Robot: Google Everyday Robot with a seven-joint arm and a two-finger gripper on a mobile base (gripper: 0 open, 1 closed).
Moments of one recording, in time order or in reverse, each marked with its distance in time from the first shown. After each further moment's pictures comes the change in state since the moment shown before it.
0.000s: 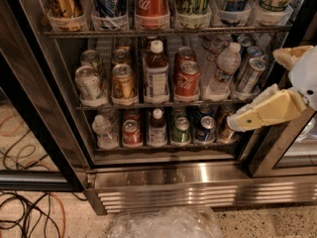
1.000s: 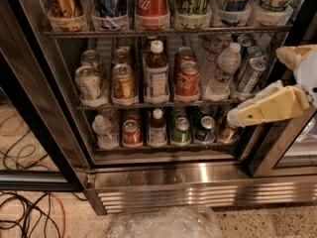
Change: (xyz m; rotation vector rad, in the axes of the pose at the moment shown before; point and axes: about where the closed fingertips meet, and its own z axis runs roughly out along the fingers) arm -0.009 0.001 -0.003 -0.006 -0.071 0.047
